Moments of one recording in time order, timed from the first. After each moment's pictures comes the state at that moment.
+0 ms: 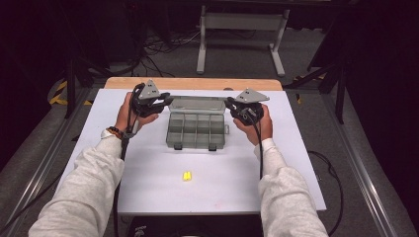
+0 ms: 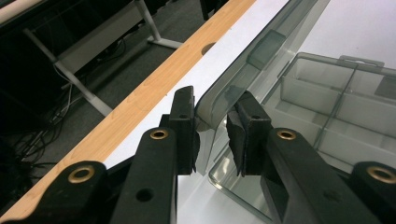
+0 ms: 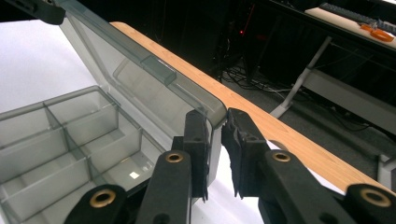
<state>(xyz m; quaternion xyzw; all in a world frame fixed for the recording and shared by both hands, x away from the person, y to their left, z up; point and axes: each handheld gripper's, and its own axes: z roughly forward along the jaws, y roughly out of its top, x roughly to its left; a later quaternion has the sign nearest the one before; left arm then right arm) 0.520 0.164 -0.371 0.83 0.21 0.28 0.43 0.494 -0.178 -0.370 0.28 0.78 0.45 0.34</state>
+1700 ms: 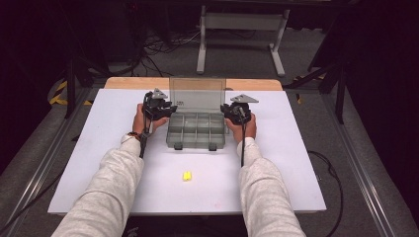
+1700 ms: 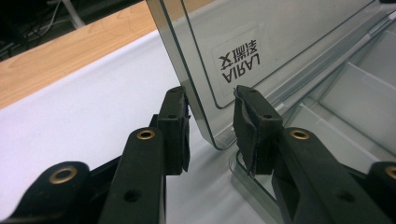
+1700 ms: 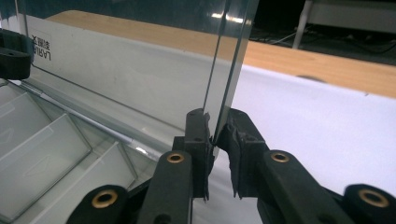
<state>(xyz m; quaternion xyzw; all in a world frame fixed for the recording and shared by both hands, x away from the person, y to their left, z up) 0.570 0.152 -0.452 0.80 0.37 0.21 0.42 0.560 -0.170 -0.460 0.43 0.73 0.47 0.26</state>
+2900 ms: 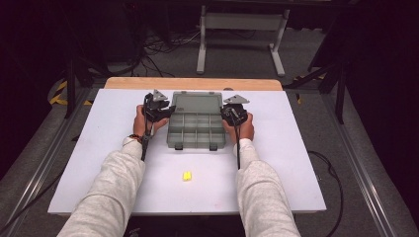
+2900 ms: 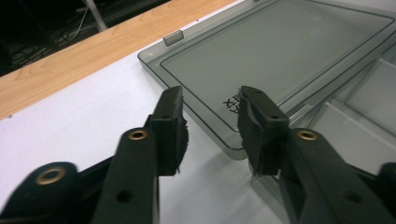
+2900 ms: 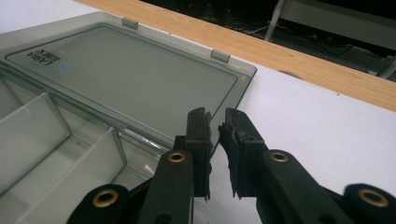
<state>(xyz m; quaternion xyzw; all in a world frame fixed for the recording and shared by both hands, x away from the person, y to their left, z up) 0.567 0.151 -0.456 0.79 0.37 0.25 0.41 0.552 -0.152 -0.453 0.42 0.75 0.39 0.32</state>
